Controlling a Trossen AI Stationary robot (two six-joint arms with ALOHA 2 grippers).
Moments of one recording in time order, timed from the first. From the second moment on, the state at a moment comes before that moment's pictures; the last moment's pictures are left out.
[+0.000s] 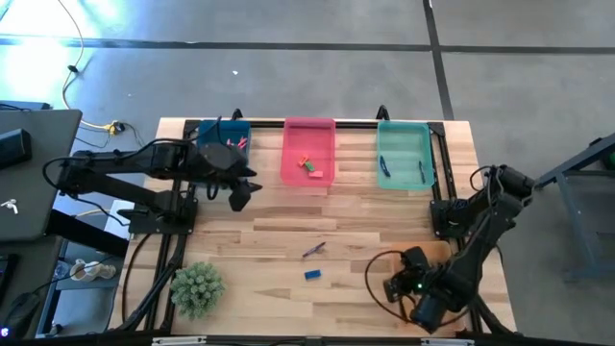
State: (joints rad) left arm 0.15 1.02 1.07 -0.82 -0.14 -0.43; right arm 0.97 1.60 1.24 -1.12 0.37 2.20
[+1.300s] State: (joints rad) left arm -0.01 1.54 1.44 -0.80 -0.16 -0.55; right arm 0.45 1.26 1.55 -1.57 0.75 1.14
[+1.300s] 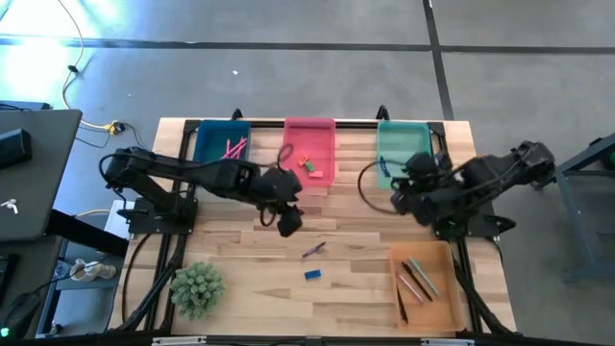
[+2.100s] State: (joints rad) left arm -0.17 1.90 1.45 -0.78 -0.19 -0.79; right arm 0.21 1.17 1.55 -1.57 0.72 1.01
